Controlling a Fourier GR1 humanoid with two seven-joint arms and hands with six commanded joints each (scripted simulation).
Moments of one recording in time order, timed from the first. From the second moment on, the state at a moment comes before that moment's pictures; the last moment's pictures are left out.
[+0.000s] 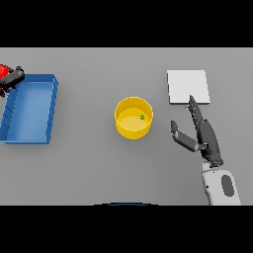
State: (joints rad) left arm -0.72 0.90 -0.68 -1.05 0.35 0.32 0.58; right arm 0.00 -0.10 0.09 -1.60 0.16 0.02 -0.09
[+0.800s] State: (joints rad) left arm -0.71 0.92 -0.72 -1.07 0.33 0.24 0.55; right arm 0.00 -0.09 0.12 -1.61 0.24 -0.01 -0.03
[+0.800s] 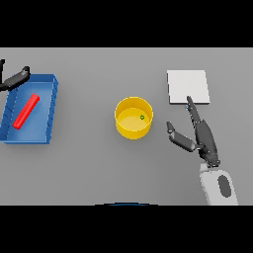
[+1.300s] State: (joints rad) left arm -0.69 0.92 -0.70 -1.09 0.34 0.28 0.50; right arm -0.26 -0.28 0.29 -1.54 0.44 0.18 -0.04
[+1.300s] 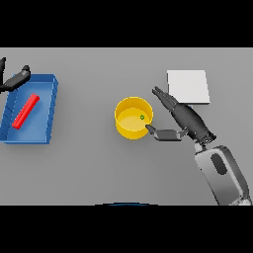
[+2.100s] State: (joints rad) left arm -0.67 0.92 -0.67 -1.09 0.38 0.27 0.45; right arm -0.57 -0.38 0.57 -1.33 0.71 0.39 -0.14
